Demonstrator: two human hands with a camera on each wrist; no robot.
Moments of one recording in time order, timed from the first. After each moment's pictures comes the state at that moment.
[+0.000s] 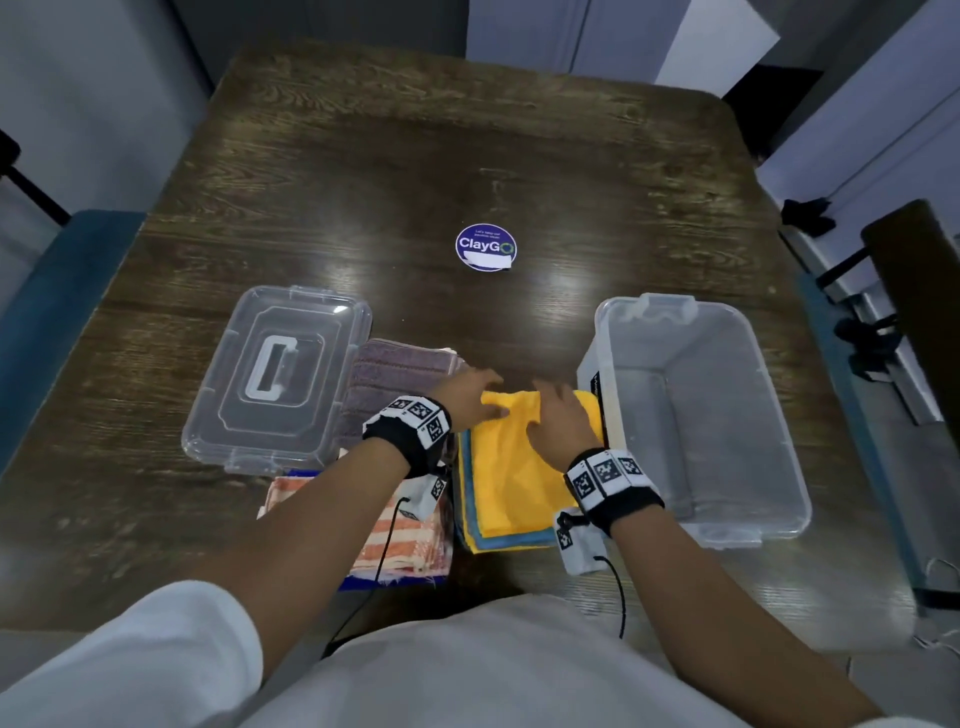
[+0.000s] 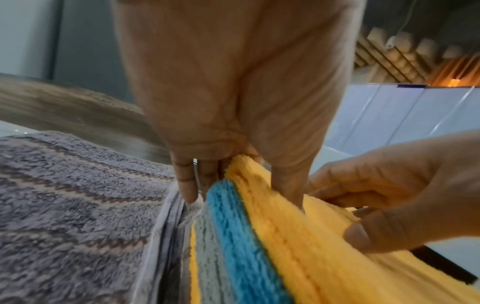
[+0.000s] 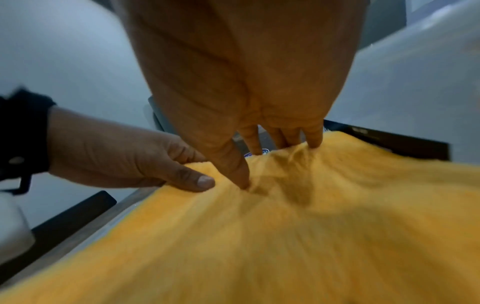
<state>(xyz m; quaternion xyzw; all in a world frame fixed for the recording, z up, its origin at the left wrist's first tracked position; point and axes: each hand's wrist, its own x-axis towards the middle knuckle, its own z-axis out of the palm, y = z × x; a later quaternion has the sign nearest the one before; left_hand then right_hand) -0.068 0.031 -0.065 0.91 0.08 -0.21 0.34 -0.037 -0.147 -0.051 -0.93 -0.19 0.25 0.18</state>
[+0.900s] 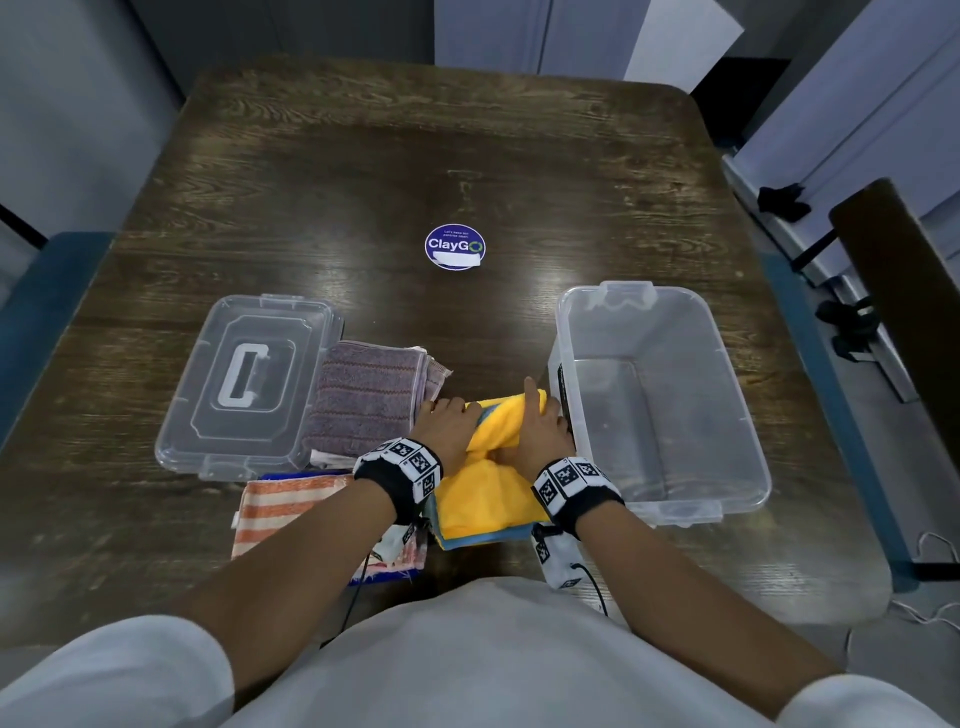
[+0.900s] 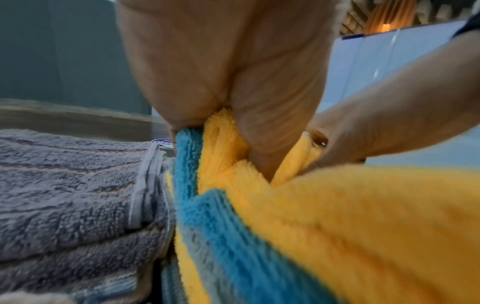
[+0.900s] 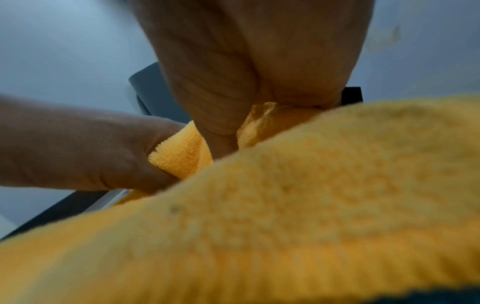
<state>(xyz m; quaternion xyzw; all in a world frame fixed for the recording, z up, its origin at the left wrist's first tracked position) -0.102 -0.023 -0.079 0.97 0.02 -0.24 0.09 -0.052 -0.178 -0.070 -0.93 -0.11 0.30 0.16</state>
